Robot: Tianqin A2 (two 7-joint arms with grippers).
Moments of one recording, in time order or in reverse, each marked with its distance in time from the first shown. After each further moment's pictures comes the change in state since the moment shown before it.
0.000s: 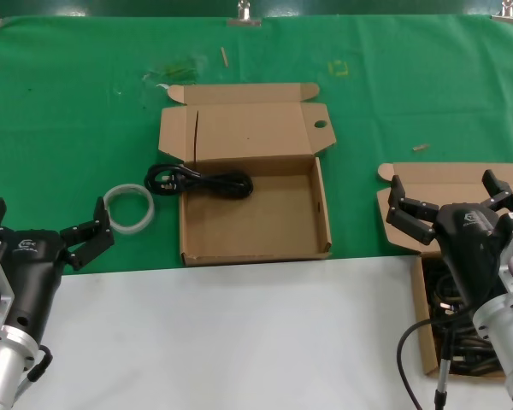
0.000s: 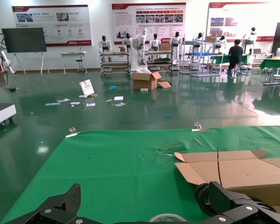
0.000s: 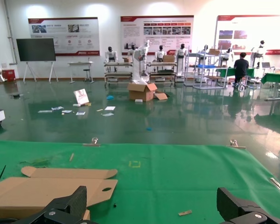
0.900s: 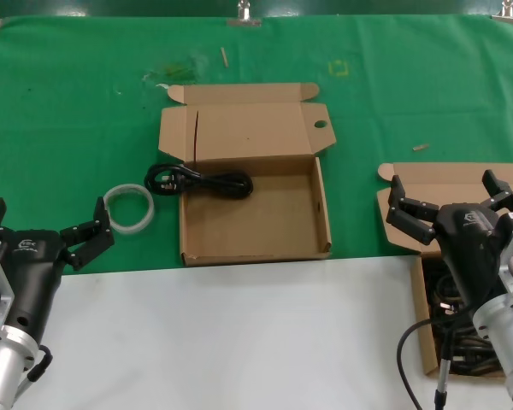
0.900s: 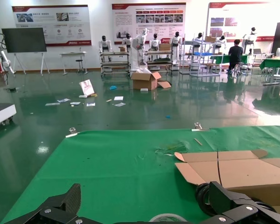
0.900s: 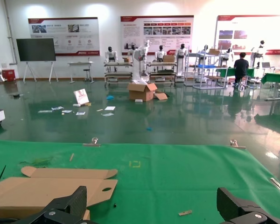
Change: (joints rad) left arm 0.000 0.000 0.000 0.000 0.000 0.000 0.000; right arm 0.000 0.000 0.000 0.000 0.000 0.000 0.000
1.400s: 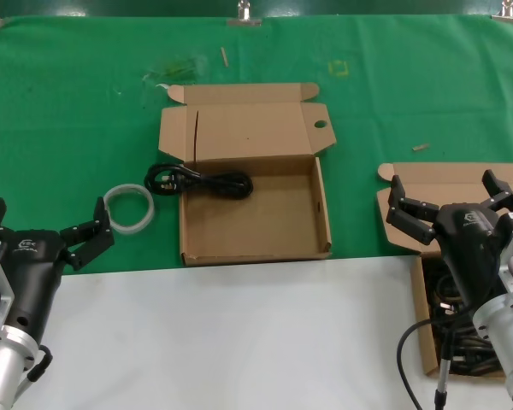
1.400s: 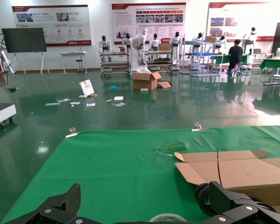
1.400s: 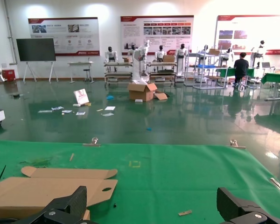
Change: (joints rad) left arm 0.000 0.000 0.000 0.000 0.000 0.000 0.000; right arm 0.000 0.000 0.000 0.000 0.000 0.000 0.000
